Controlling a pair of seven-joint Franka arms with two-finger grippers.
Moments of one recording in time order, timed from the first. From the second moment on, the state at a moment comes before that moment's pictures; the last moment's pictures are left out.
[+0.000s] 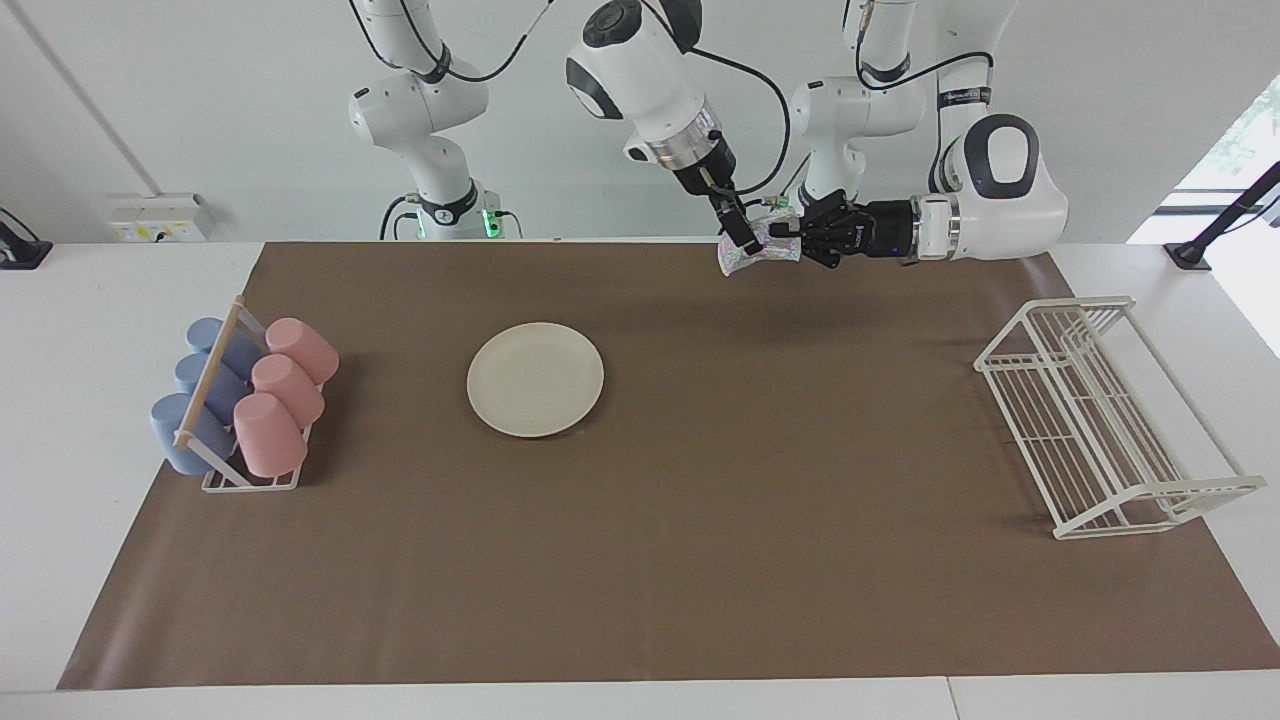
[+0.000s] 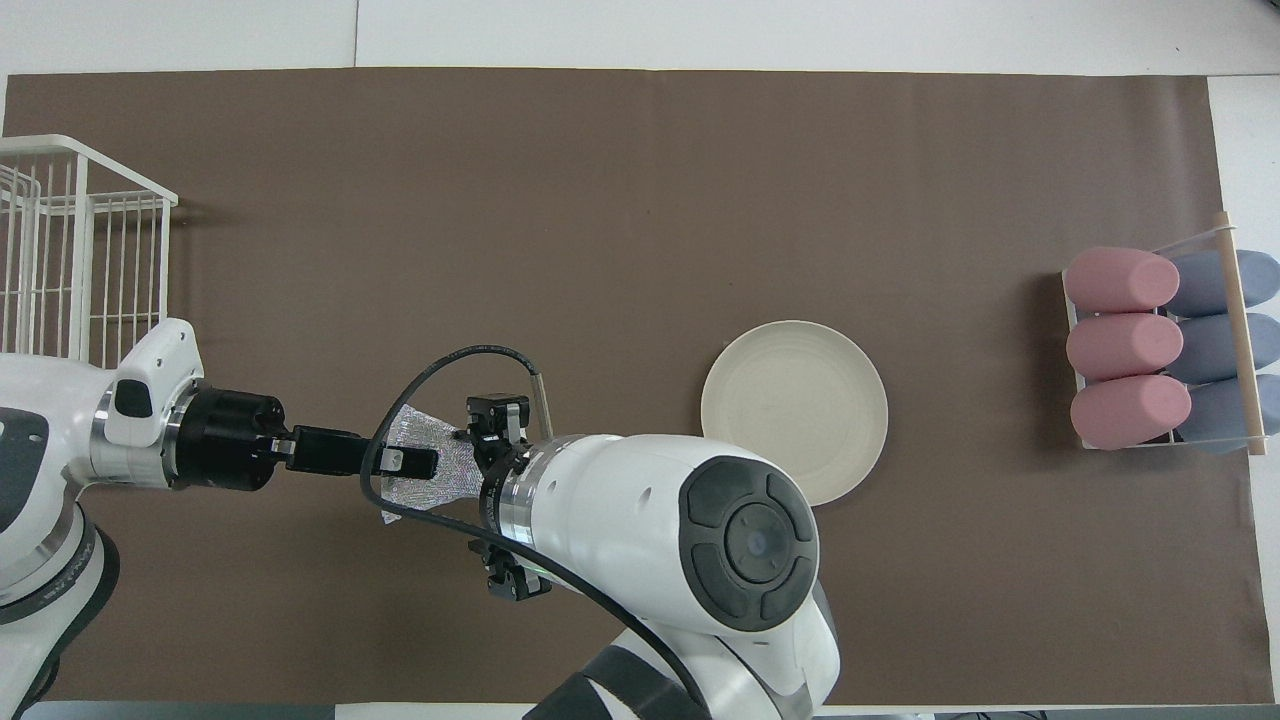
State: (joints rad) left arm -0.02 -0.18 0.01 -2.32 -1.31 1.50 0.56; right arm 0.49 0.05 0.32 -1.86 0.46 2.30 2.01
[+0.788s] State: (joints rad) left arm -0.02 -0.18 0.01 -2.33 -1.31 1.47 0.56; right arm 0.49 0.05 0.32 -1.86 0.46 2.32 2.01
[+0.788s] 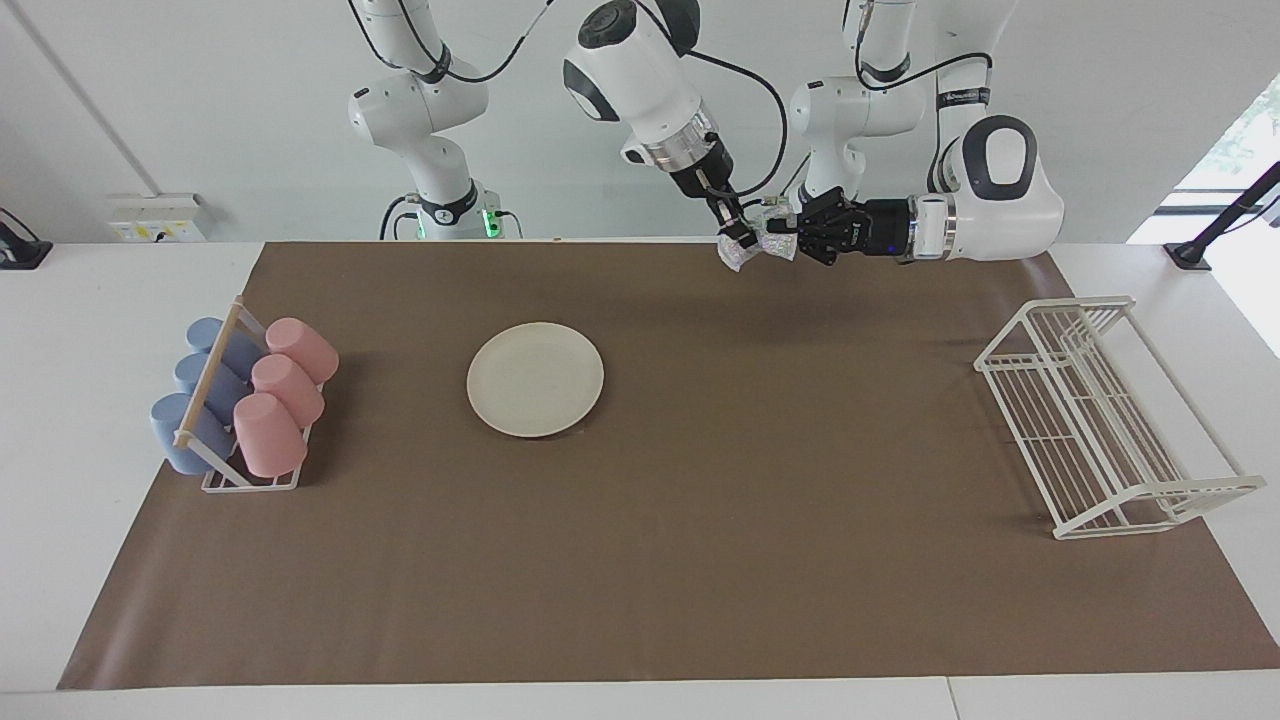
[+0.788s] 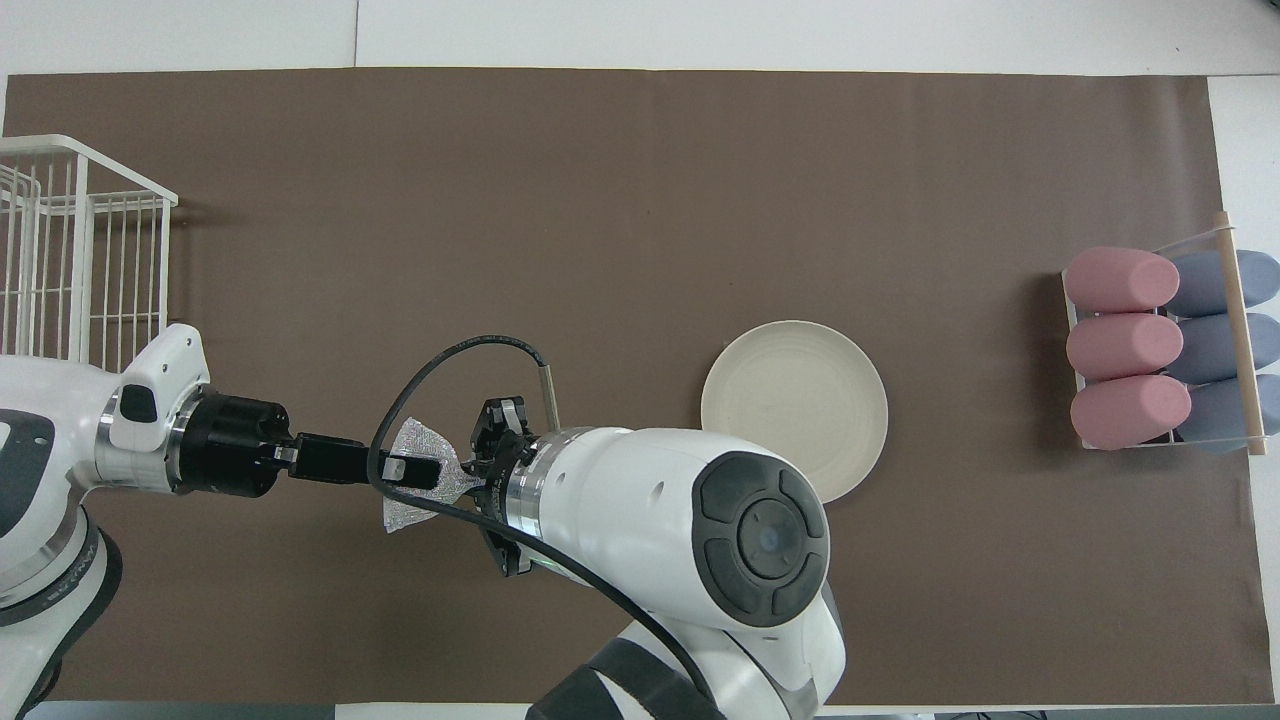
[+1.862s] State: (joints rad) left arm -0.02 -0.19 0.02 -2.33 -1.30 1.47 0.56; right arm 0.16 0.07 0.31 -2.18 0.40 2.38 1.34
